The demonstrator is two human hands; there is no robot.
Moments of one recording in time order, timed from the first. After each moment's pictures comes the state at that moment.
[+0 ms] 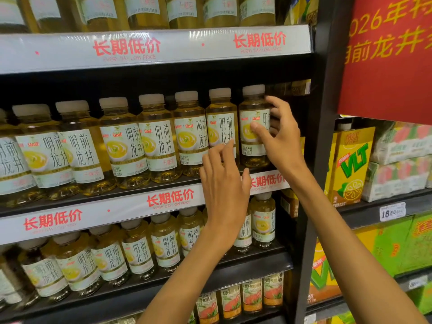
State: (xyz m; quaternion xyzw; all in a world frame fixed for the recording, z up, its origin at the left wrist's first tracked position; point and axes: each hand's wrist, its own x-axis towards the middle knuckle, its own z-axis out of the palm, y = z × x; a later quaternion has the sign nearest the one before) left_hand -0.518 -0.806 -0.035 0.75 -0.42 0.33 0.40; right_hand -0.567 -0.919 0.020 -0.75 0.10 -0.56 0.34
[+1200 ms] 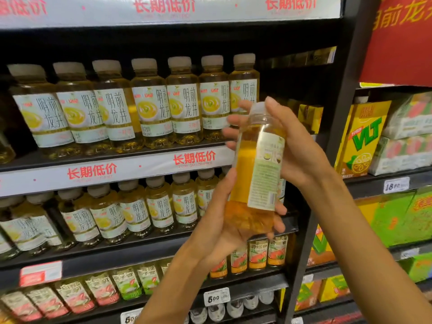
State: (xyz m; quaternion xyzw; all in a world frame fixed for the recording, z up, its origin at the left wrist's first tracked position) left_hand -0.542 -0.692 -0.077 0.31 -0.41 -0.53 0.67; right_hand -0.609 -0.818 0.009 -0.60 -0.08 -0.26 0.75
